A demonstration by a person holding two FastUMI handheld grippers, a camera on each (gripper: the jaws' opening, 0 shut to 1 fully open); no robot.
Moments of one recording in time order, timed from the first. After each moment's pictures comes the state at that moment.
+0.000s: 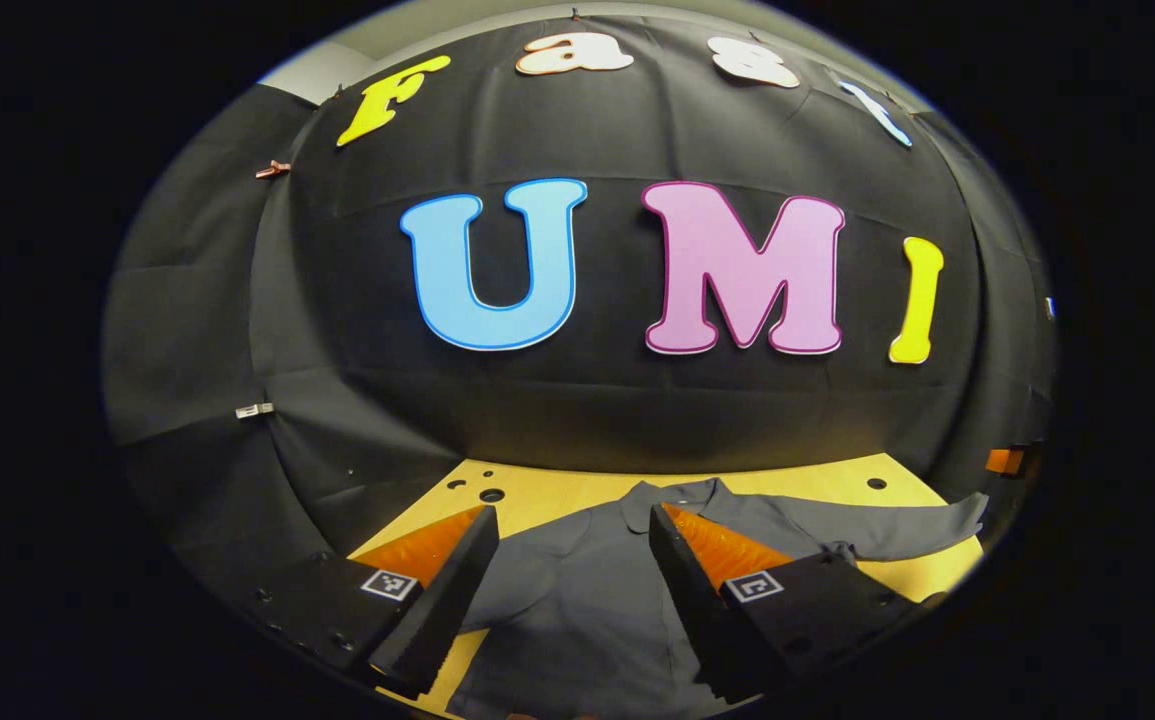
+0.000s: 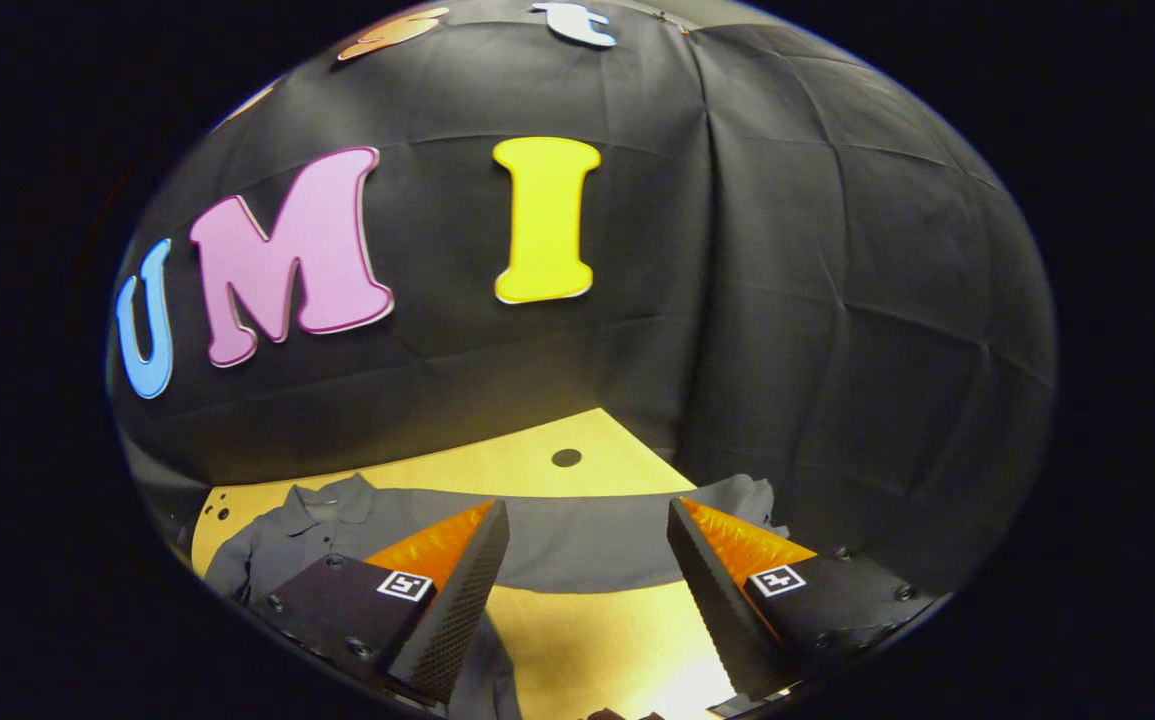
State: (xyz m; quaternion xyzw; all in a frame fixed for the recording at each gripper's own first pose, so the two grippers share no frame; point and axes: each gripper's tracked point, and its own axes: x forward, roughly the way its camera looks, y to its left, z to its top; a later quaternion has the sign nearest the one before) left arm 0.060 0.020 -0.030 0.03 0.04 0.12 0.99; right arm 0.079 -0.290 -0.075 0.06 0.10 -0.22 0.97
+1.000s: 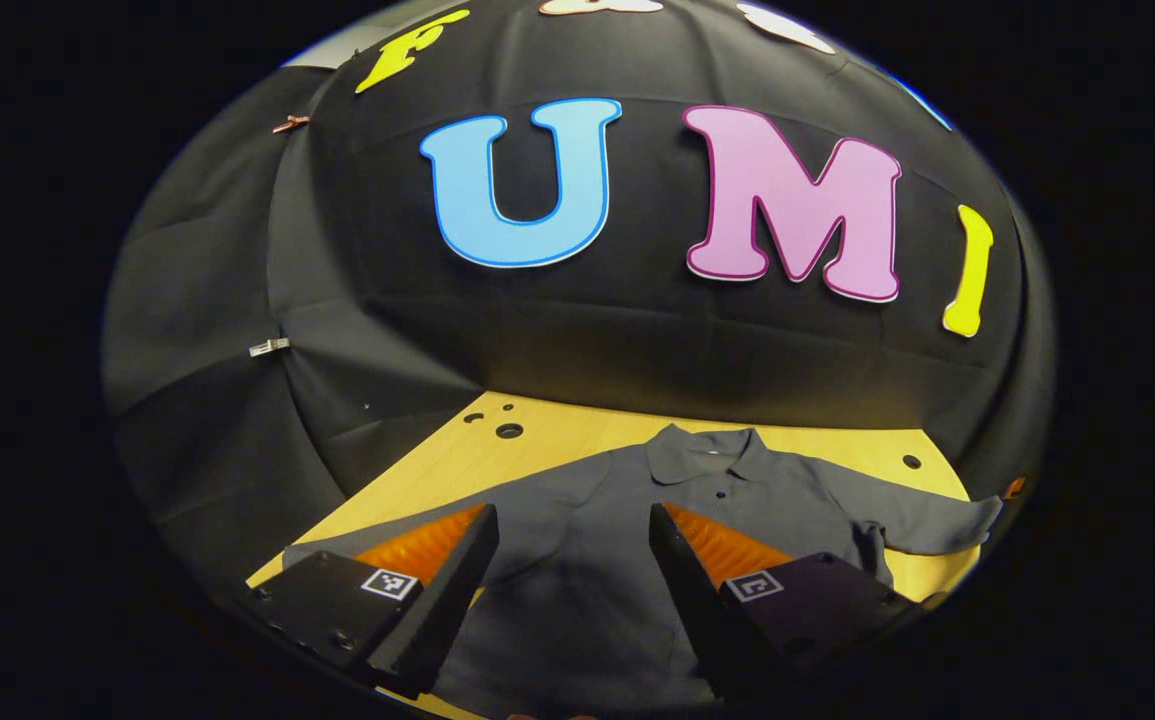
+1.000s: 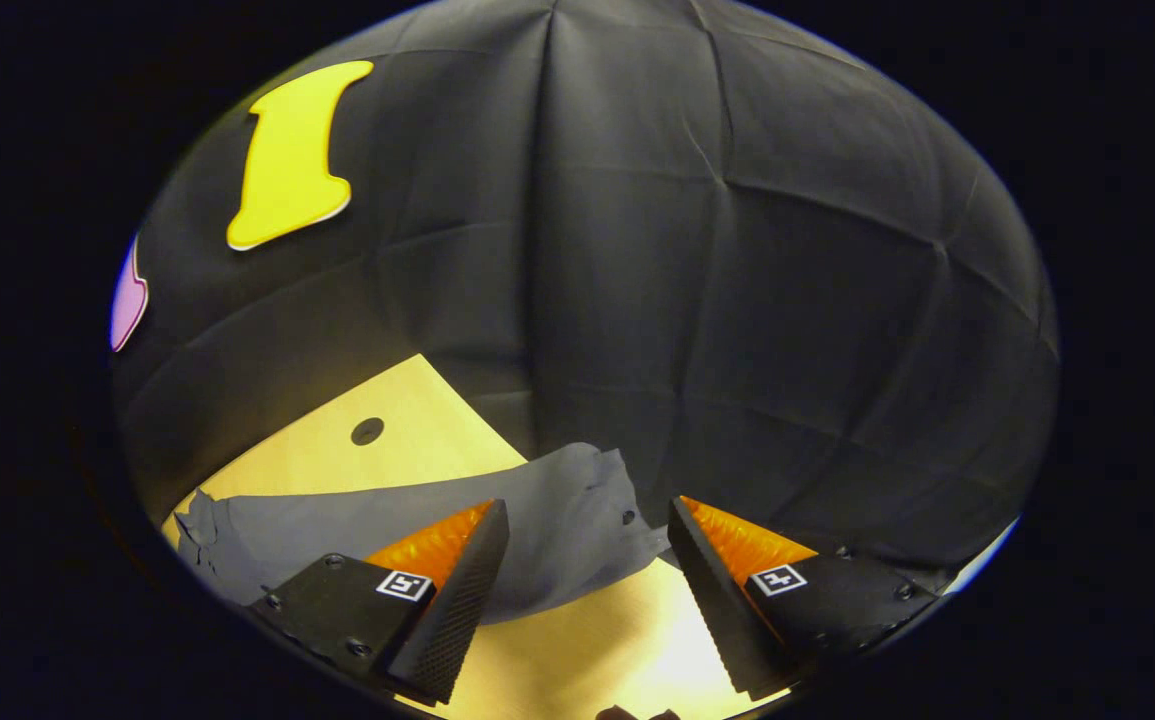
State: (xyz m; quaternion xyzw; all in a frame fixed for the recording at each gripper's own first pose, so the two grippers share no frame) left arm 0.088 0.032 -0.089 -0.01 0.13 0.18 0.98; right arm 0.104 -0.491 -0.193 0.14 0.21 -0.36 0.90
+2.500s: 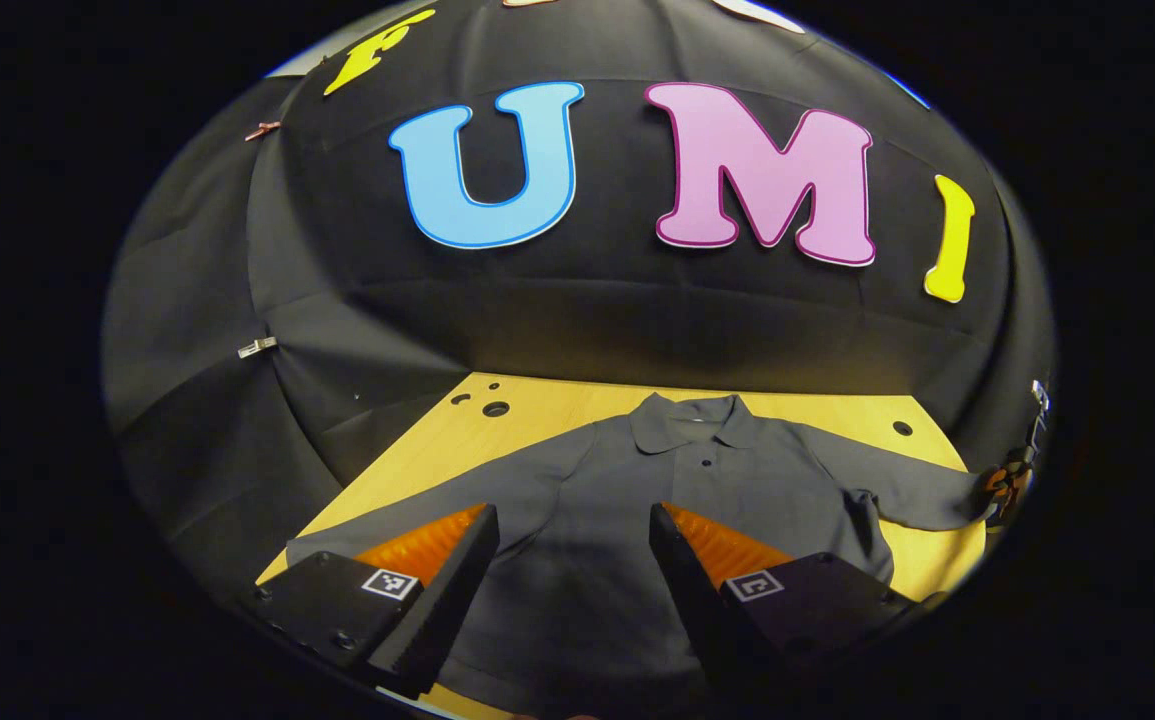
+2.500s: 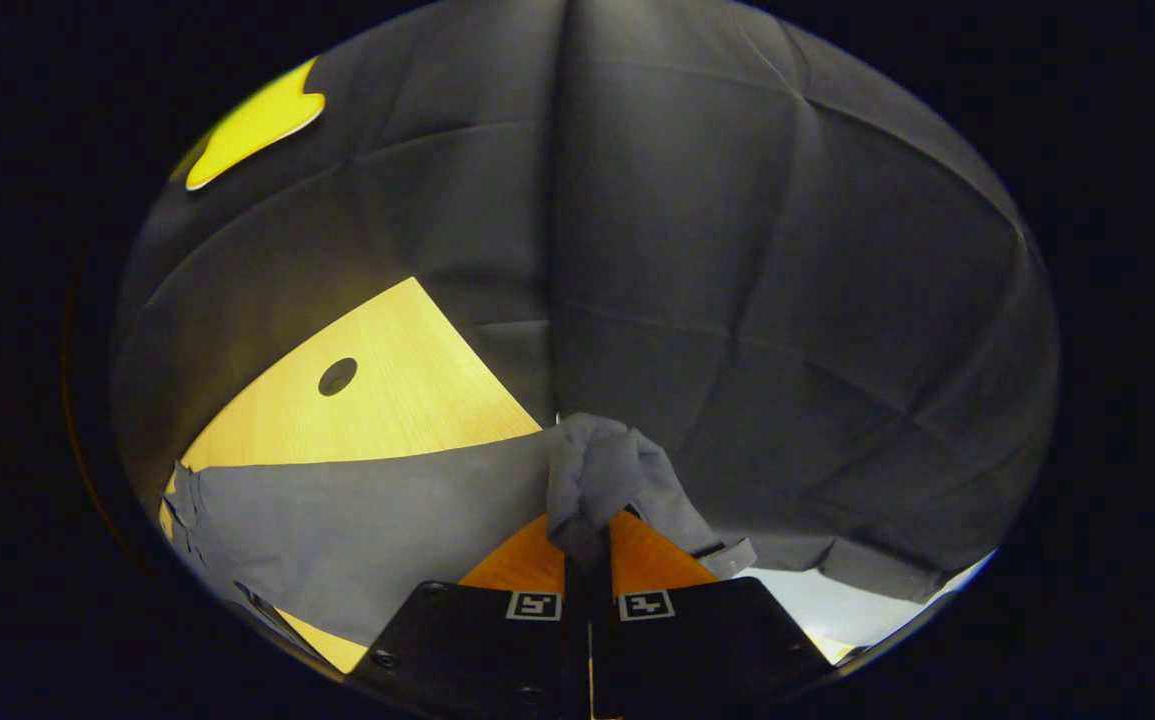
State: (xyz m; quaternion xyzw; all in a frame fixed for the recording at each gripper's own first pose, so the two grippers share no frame) left arm 0.074 0.007 -0.099 0.01 0.15 0.16 0.98; right arm 0.151 -0.493 -0.214 0.14 0.30 -0.30 0.89
